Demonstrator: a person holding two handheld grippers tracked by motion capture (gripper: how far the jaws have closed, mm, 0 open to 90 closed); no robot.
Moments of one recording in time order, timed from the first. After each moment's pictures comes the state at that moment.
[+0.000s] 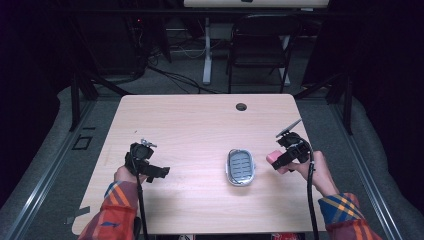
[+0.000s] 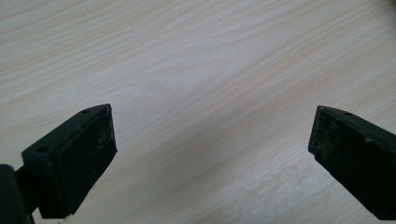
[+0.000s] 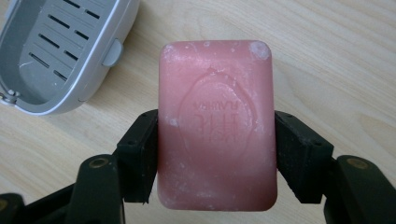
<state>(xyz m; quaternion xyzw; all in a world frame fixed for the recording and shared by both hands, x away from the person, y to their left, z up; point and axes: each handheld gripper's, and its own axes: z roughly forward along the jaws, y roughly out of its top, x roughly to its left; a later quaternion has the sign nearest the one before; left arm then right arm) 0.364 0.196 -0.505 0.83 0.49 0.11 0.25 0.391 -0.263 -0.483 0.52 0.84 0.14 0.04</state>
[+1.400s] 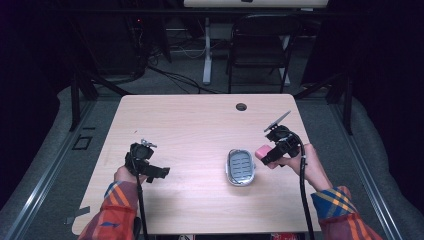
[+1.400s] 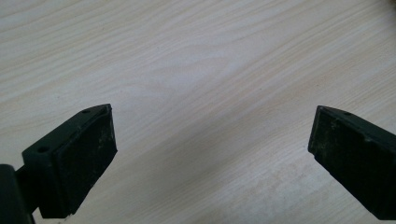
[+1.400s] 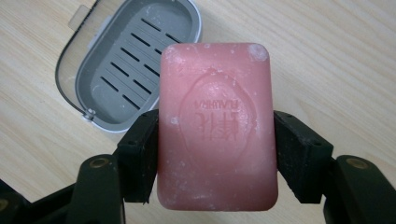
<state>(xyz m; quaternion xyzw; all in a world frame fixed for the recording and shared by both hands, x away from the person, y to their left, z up) 0.363 0.196 -0.505 0.83 0.49 0.11 0.25 0.391 -0.225 -0.450 0.47 0.87 0.15 0.05</state>
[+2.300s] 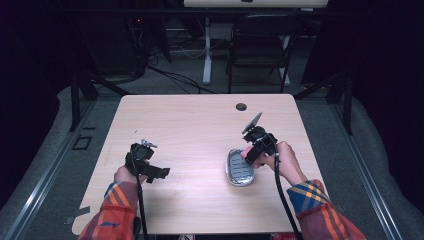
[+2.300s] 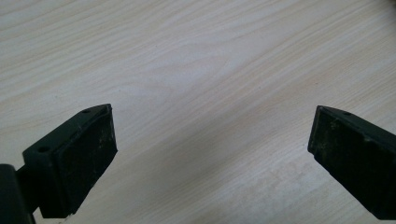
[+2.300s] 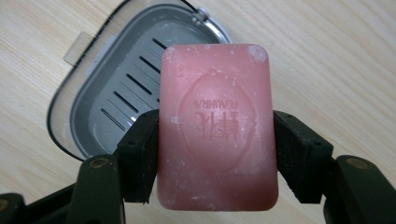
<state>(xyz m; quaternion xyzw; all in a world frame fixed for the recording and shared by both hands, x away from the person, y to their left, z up) 0.364 0.196 -0.506 0.83 0.49 0.11 0.24 0.411 -0.169 -0.473 0.45 0.89 0.08 0.06</state>
